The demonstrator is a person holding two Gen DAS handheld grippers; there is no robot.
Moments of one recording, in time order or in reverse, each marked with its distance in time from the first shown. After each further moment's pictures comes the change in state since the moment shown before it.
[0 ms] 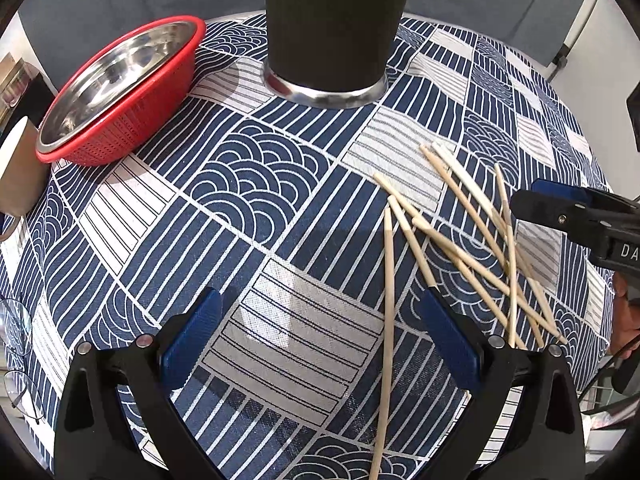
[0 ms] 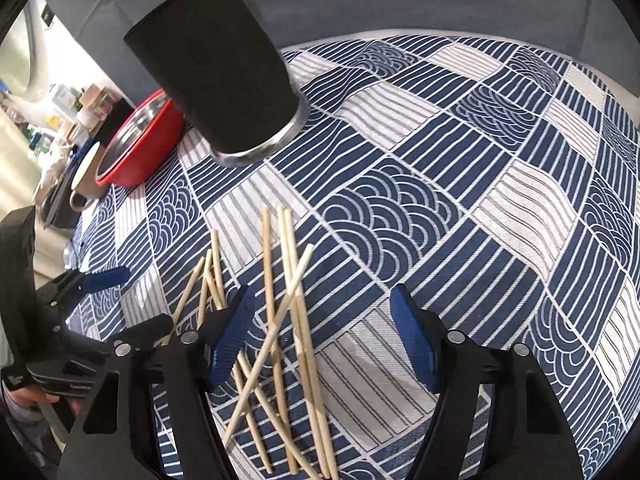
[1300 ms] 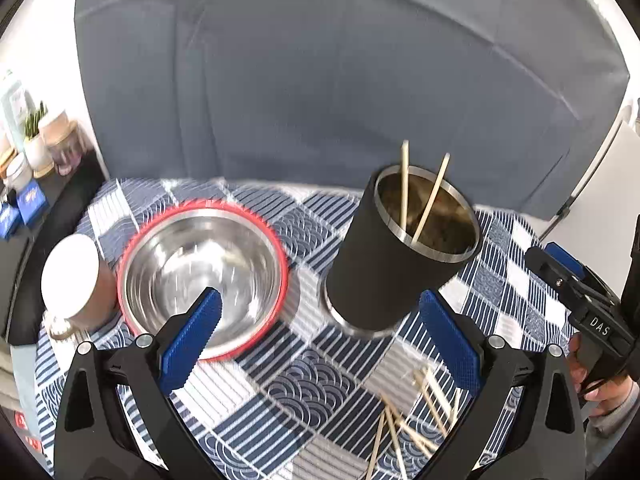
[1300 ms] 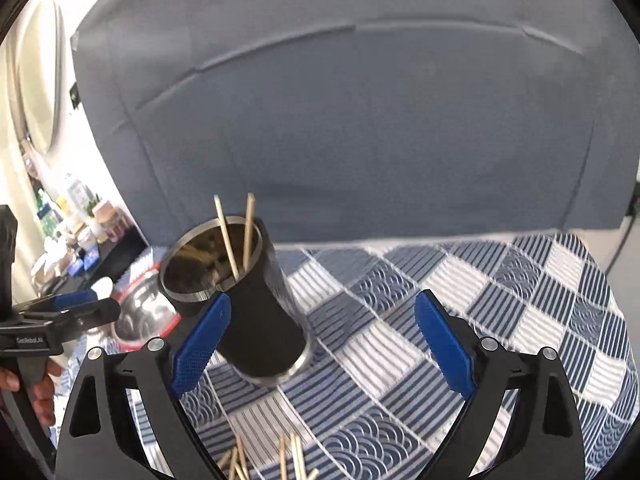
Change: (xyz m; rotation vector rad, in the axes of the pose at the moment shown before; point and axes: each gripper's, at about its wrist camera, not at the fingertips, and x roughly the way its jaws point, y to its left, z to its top) left arm -0.100 0.057 0.114 -0.203 -0.340 -0.017; right arm -0.079 0.020 0.112 -0.069 -0.472 -0.059
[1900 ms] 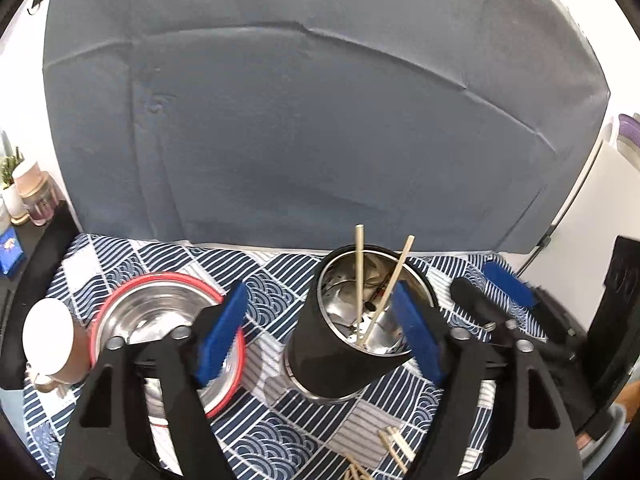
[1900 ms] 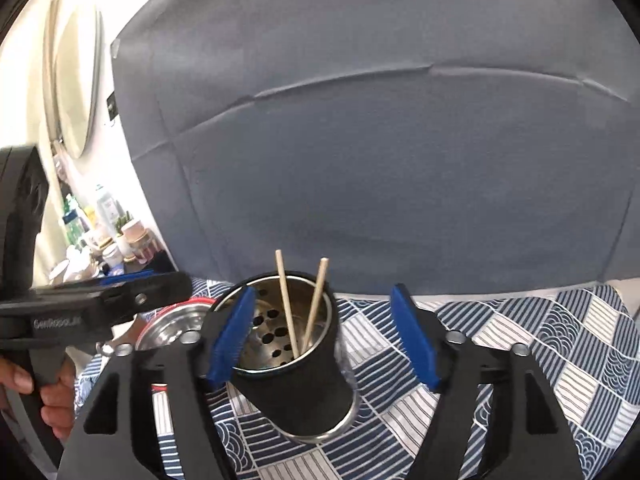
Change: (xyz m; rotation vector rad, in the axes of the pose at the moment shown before) left arm -0.007 -0.027 0.051 0.032 -0.155 -0.060; right arm 0.012 0.039 0.029 -0.058 -0.156 0.113
